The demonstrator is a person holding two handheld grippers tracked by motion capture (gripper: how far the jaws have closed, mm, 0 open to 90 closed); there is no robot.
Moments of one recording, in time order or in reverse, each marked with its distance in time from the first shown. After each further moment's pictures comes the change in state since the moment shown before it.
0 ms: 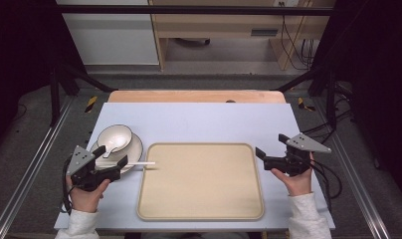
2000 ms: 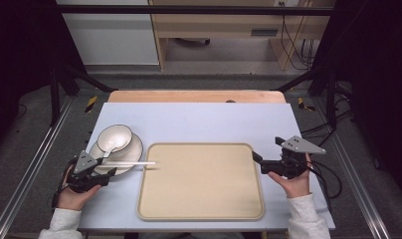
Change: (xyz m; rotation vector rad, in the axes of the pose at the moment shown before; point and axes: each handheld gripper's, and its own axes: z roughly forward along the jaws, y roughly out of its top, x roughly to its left) left arm 0.054 -0.049 0.022 0.327 -0.008 0.197; right arm 0.010 -0.002 0.002 0.045 0.011 -0.031
